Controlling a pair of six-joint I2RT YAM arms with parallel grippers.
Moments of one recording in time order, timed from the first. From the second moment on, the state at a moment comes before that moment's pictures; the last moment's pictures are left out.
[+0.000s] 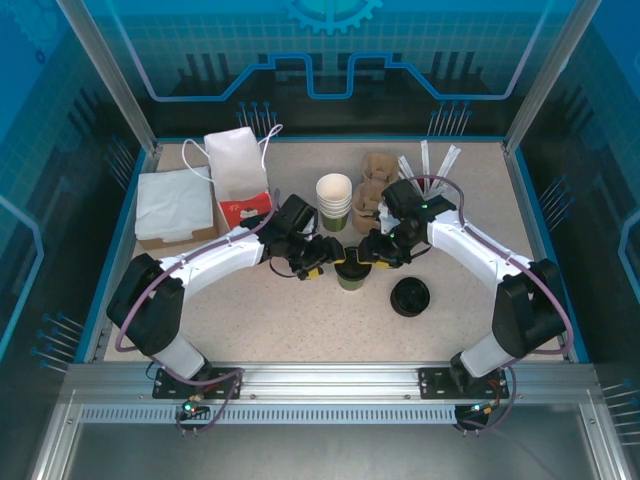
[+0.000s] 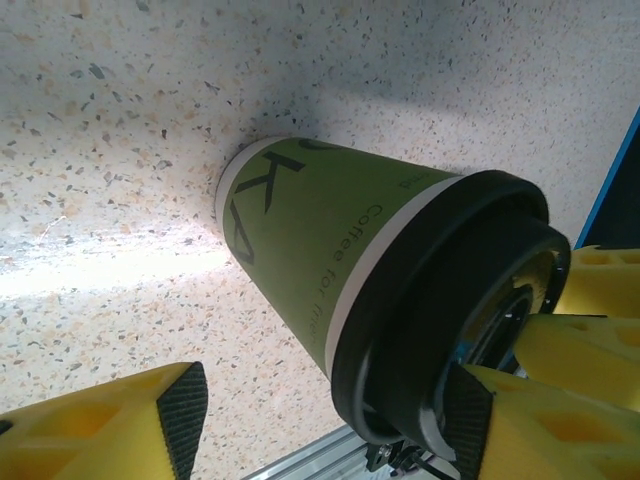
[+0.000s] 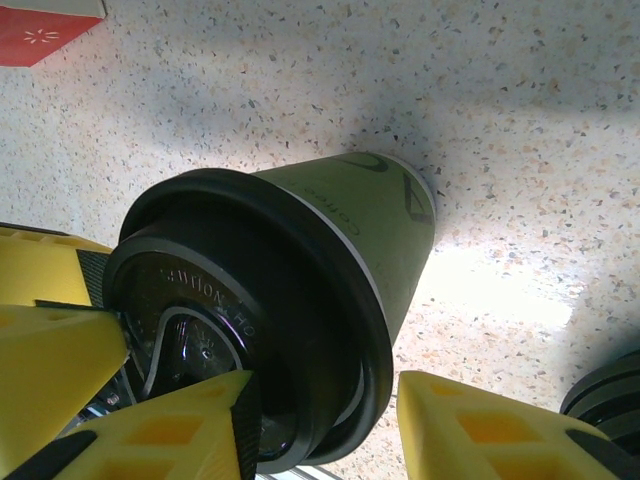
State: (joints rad) left arm -0.63 1.60 1.12 -0.54 0.44 -1.03; right arm 0.45 1.55 1.17 -0.92 -0.42 0.52
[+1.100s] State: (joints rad) left arm -0.64 1.64 1.15 -0.54 0.44 -1.00; right arm 0.46 1.61 1.25 -0.99 -0.41 0.50
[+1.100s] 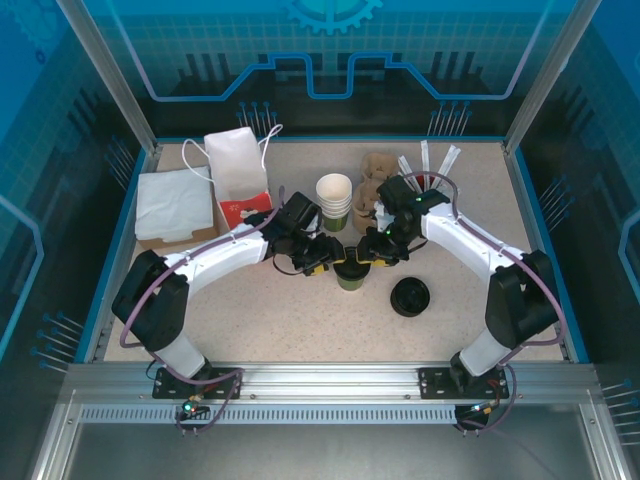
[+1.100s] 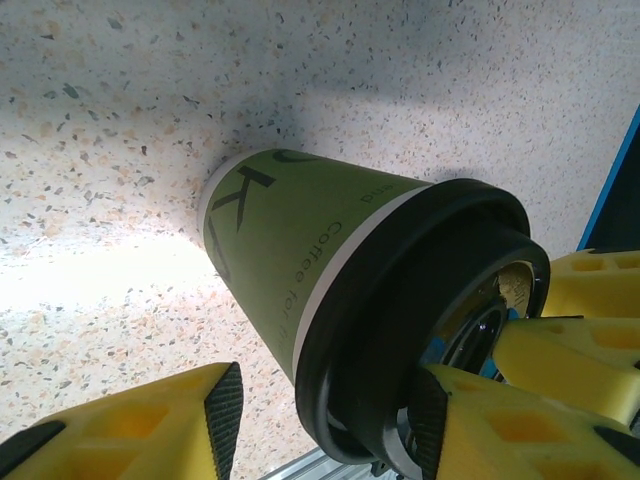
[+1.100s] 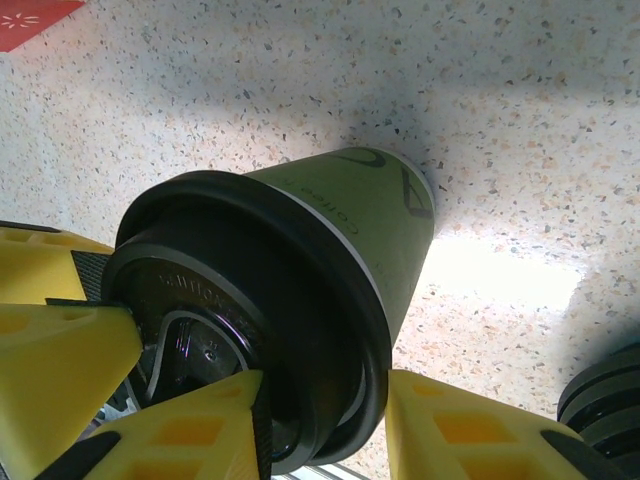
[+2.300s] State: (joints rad) left arm -0.63 1.59 1.30 -0.69 0.33 -0.95; right arm 0.48 1.51 1.30 -1.00 -0.27 0.45
